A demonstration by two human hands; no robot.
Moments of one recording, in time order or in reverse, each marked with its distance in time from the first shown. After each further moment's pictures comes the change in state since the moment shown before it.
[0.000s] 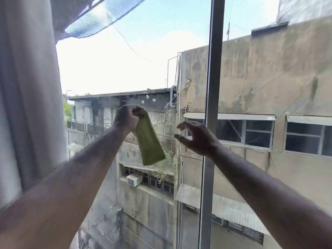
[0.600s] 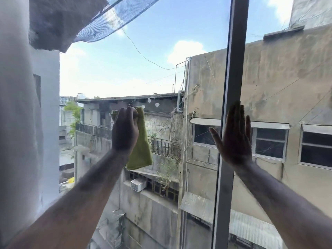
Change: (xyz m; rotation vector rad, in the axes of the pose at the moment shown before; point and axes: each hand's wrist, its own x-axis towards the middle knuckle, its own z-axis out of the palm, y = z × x) left_hand 0.041 -0.061 0.073 0.204 0.434 0.301; right_hand 0.048 0.129 0.046 -0.422 0.543 0.180
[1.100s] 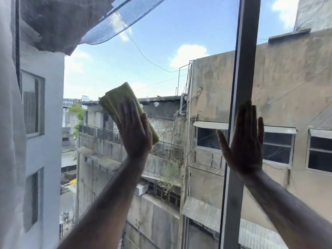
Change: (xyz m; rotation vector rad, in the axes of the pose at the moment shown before) left_hand -0.015 0.017 0.069 0.011 0.181 -0.132; right_hand 0.000 0.009 0.027 -0.022 0.132 -0.015
